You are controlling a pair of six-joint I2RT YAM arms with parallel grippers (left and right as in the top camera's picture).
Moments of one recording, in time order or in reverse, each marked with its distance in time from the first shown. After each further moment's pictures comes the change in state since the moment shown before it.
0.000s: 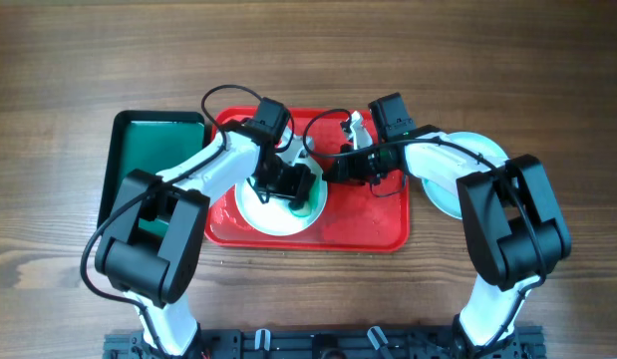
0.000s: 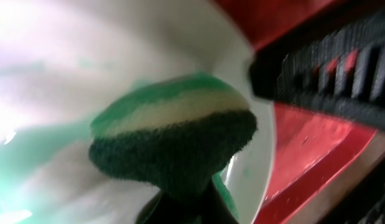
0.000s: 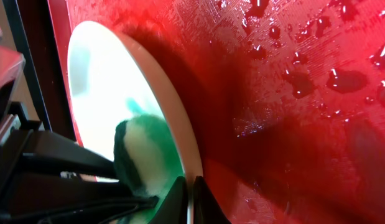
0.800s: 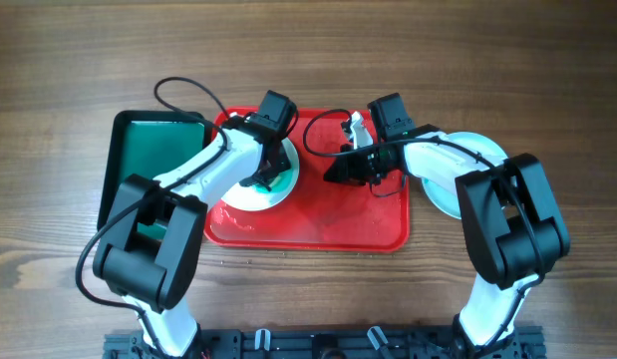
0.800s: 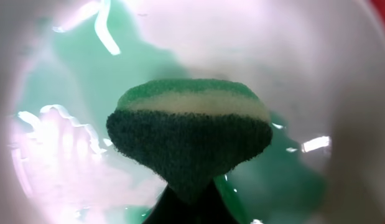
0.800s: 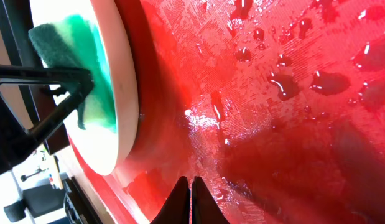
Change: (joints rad) left arm -0.011 -0.021 0.040 -0.024 -0.650 -0.682; right arm 0.000 0.006 0.005 -0.006 0.020 0.004
